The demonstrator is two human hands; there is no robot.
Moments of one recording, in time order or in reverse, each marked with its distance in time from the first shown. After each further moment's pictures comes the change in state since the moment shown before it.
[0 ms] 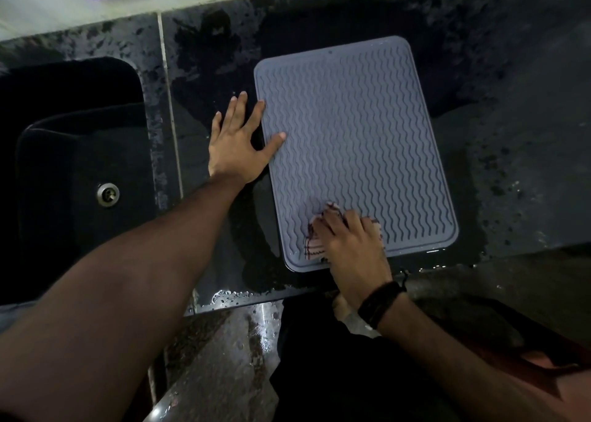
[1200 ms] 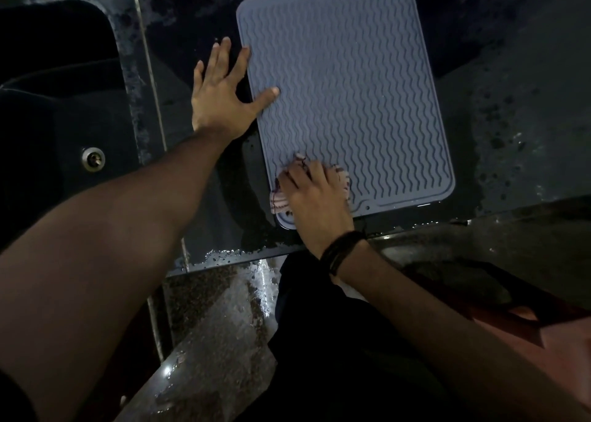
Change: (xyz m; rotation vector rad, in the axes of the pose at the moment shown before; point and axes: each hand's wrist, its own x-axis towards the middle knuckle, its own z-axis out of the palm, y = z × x) left_hand -0.001 0.001 -0.002 0.017 -0.037 -0.015; right_hand 0.016 -0.029 0.011 -0.036 -0.009 -0.051
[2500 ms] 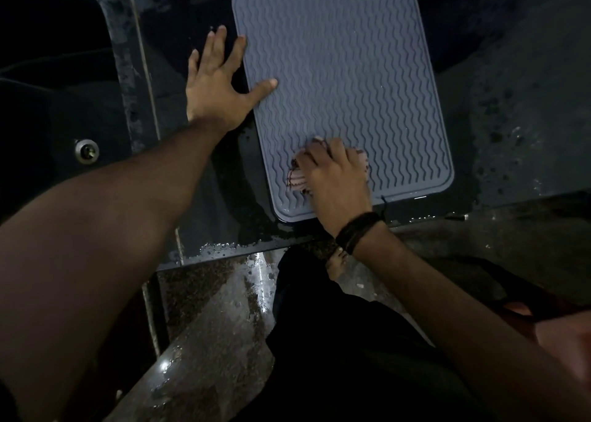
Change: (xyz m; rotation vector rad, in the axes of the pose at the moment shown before) left_hand 0.001 0.000 0.001 0.010 0.003 -0.002; right_hand 0.004 0.031 0.001 0.010 0.033 0.058
